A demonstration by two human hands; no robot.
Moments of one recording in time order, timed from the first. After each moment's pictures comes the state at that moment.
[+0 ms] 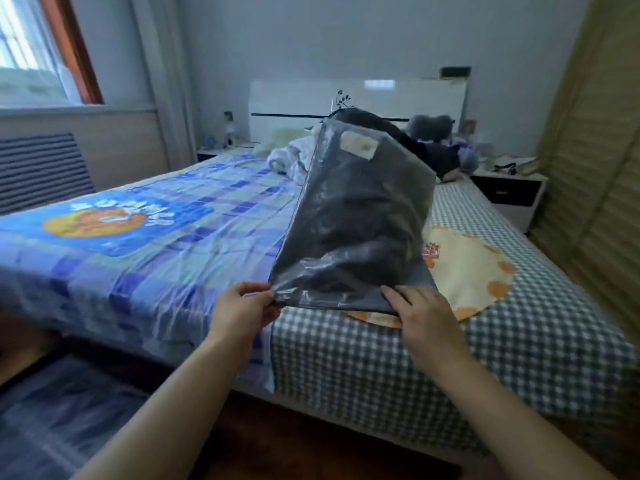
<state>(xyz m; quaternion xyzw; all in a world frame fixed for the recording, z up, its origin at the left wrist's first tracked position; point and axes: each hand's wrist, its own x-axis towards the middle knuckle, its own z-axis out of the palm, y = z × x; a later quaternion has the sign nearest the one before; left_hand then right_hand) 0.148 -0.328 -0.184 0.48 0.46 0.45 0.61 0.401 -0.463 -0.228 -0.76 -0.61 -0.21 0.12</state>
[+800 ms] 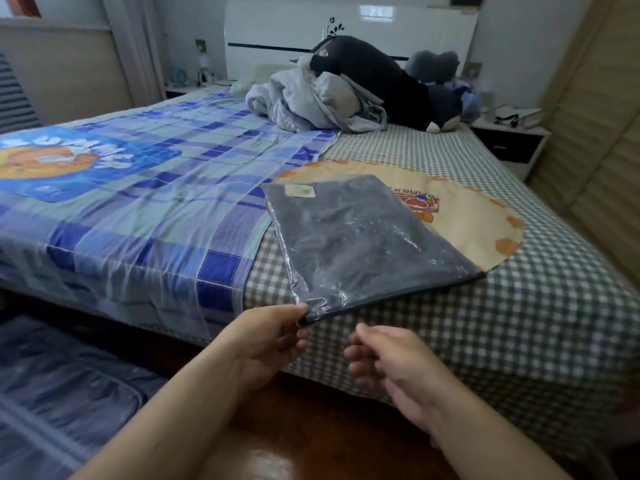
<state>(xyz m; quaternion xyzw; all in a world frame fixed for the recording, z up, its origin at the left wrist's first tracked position) 0.193 -0.352 -0.261 0.35 0.45 0.21 0.79 0.328 -0.476 -0.256 -0.67 -0.17 0.50 0.52</state>
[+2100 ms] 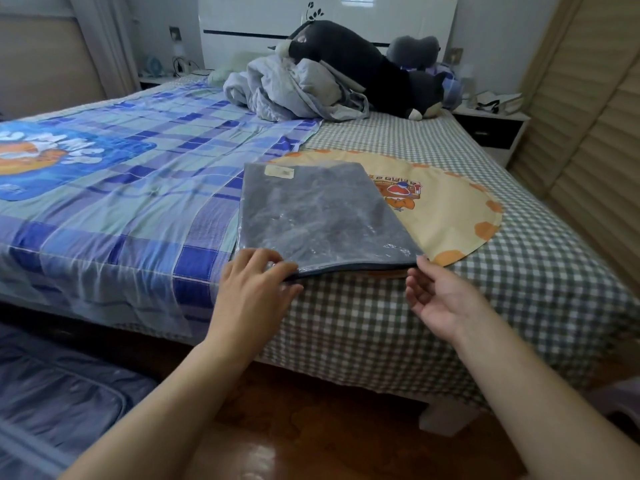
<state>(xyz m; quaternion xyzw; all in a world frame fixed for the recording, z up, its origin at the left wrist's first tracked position) 0.209 -0.323 -0.285 0.88 0.32 0.34 0.01 0.445 -0.465 -0.258 -0.56 0.03 0.41 0.72</state>
